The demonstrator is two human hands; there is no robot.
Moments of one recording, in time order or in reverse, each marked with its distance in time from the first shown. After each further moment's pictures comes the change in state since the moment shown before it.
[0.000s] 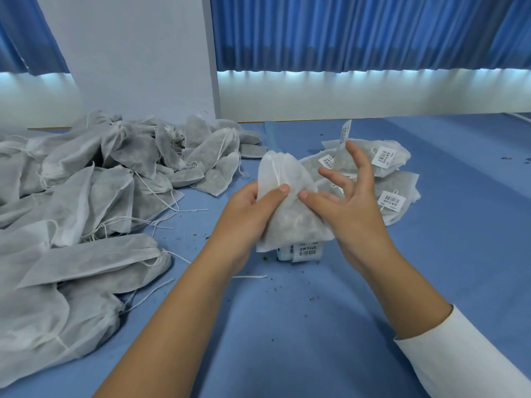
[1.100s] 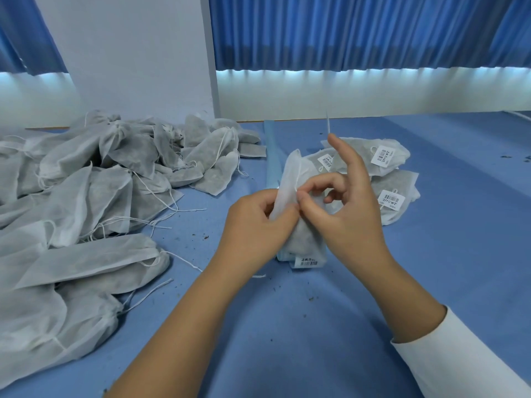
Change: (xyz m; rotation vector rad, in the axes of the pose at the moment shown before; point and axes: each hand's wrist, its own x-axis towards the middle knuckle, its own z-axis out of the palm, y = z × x) left_hand -0.015 -0.002 0.010 0.482 0.055 0.274; right_hand -0.005 -0.004 0.007 -0.363 -0.015 -0.309
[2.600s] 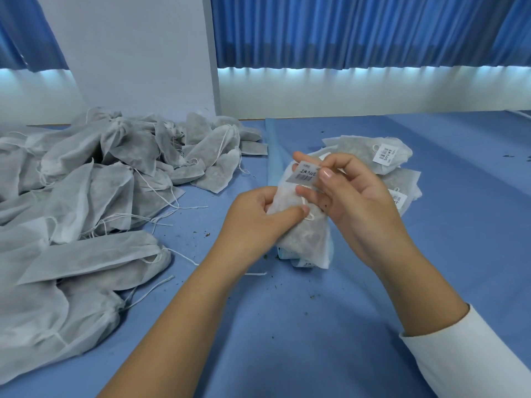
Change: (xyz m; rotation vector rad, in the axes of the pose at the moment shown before) left_hand 0.001 0.006 -0.006 -0.202 -0.093 -0.175; right_hand 0.006 -0.016 -0.013 0.583 -0.201 0.270
